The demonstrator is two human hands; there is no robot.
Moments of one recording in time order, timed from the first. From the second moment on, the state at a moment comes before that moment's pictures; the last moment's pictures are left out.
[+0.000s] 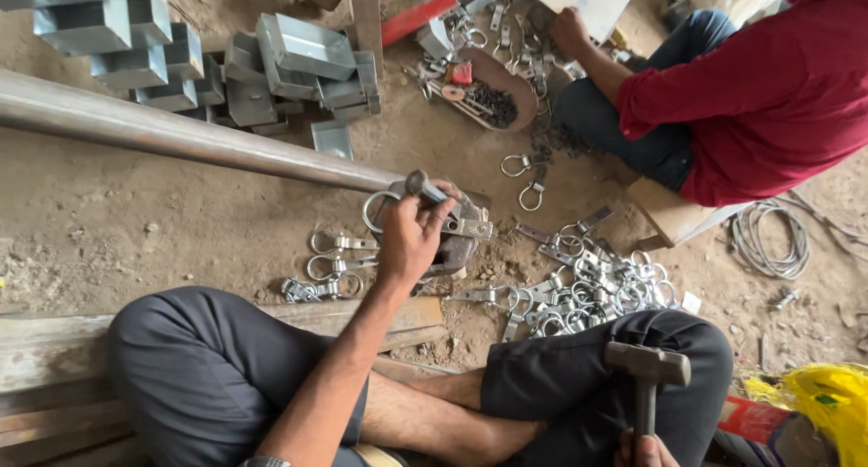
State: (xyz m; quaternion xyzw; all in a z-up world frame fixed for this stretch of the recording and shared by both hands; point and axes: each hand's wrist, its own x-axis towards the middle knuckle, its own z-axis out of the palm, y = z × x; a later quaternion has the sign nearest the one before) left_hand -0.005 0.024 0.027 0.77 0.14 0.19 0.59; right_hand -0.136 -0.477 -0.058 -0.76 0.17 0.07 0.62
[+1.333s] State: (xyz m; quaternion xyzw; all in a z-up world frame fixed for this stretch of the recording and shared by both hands) left_hand 0.019 -0.001 0.034 0.87 0.08 0.12 0.47; right_hand -0.005 -0.257 0.203 -0.59 0.03 0.05 0.81
